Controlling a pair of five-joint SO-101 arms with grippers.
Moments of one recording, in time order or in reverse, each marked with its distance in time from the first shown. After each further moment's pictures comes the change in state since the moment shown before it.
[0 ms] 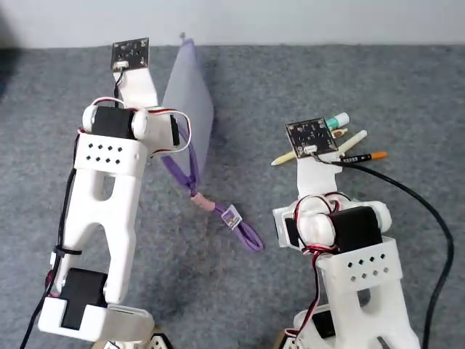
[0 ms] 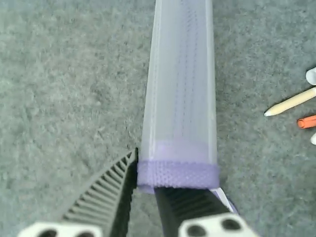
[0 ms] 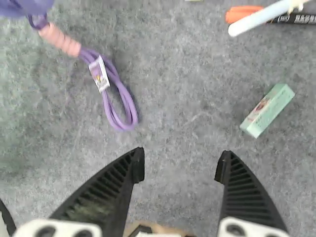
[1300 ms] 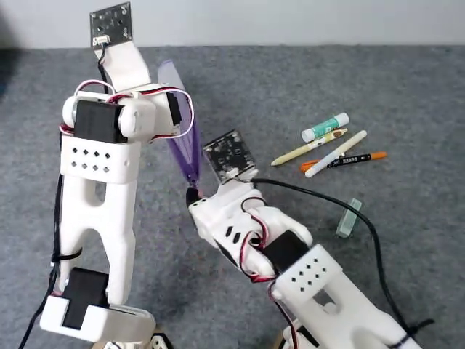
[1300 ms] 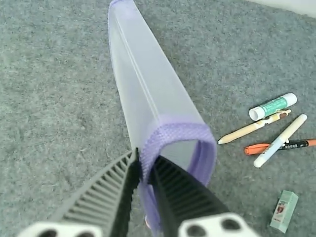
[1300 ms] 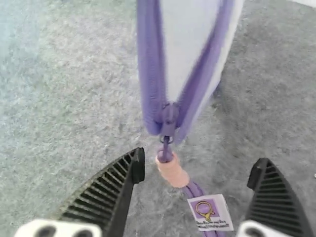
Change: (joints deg) left arm 2.4 0.0 -19.3 7.5 5.3; right arm -25.8 2.2 23.9 -57.1 -6.0
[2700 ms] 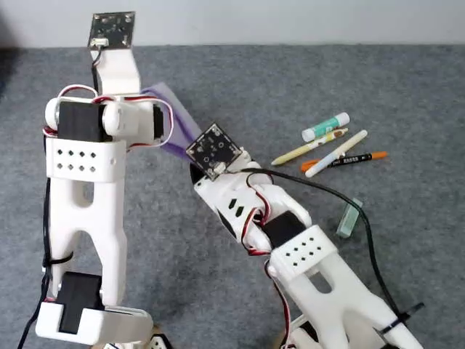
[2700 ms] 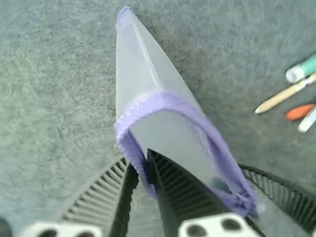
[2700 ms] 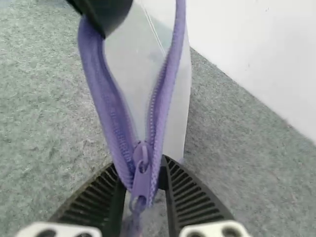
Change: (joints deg) left arm -4.6 -0.3 1.9 4.8 -16.9; right arm 7.5 5.7 -2.5 -13.1 25.6
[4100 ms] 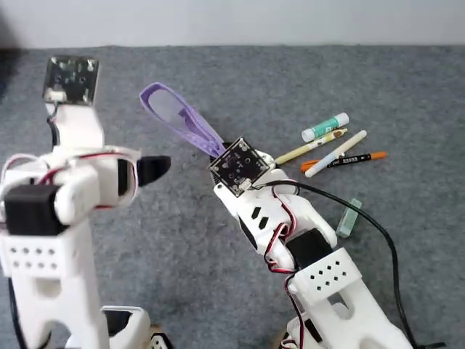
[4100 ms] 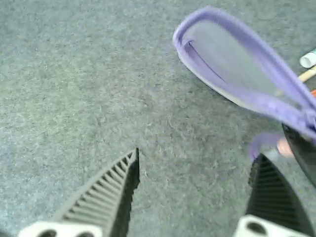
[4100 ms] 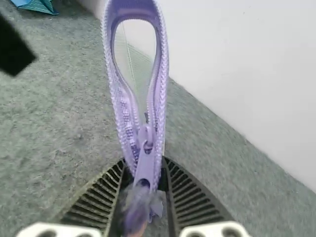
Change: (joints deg) left arm -5.2 -31.5 22.4 0.4 -7.5; right arm 4.2 -12.5 5.9 0.3 4.4
